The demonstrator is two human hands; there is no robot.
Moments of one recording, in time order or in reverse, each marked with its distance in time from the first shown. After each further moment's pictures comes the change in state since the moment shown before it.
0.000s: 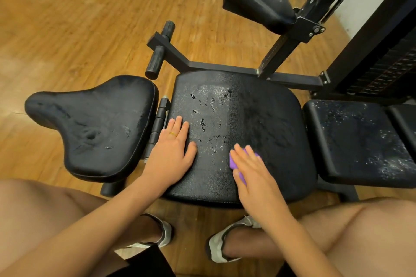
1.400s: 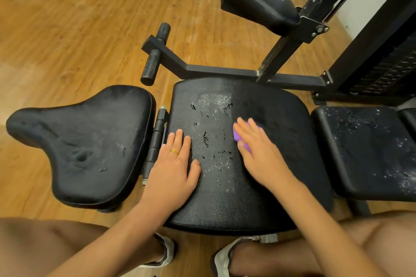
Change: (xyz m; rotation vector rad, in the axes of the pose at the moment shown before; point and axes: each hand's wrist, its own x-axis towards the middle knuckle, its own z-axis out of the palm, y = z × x) left_hand 0.003 -0.005 0.004 0.012 0.014 0.016; right_hand 0.101 0.022 -0.016 -0.027 0.003 -0.025
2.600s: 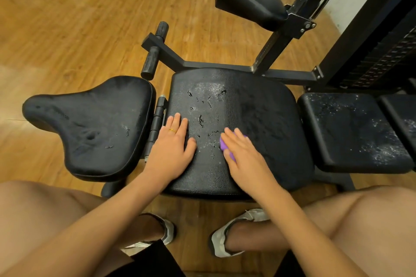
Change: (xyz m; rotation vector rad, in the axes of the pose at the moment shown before) left_hand 0.000 0.005 -0.006 -0.004 -0.030 -0.014; right_hand -0.065 -0.032 0.016 0.000 -0.019 -0.012
